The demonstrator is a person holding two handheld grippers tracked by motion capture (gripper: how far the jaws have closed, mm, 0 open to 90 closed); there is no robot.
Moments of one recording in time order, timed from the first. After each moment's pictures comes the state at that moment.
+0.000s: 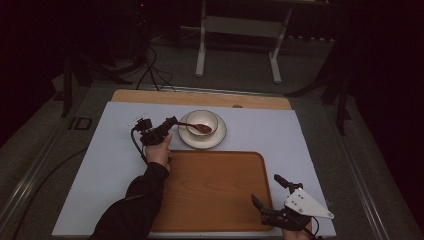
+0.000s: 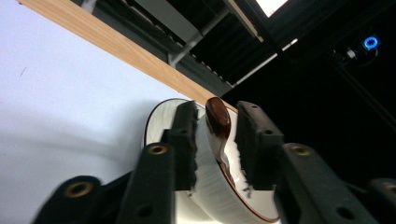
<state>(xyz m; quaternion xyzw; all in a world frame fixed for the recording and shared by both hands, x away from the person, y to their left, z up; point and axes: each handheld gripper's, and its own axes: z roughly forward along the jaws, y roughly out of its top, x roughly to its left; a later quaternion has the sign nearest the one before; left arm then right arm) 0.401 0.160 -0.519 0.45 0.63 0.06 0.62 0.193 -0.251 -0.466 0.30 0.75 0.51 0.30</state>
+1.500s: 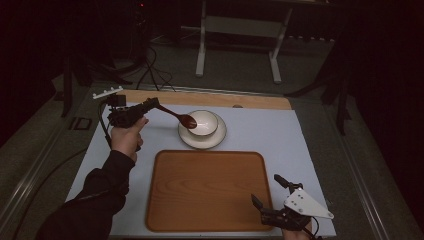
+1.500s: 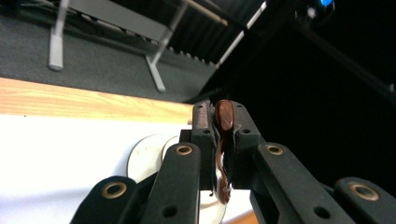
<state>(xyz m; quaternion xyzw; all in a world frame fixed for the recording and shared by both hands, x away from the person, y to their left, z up) 0.365 0.213 -0.390 0.59 0.53 0.10 0.60 0.193 -0.250 -0.466 0.30 0.75 0.51 0.30</state>
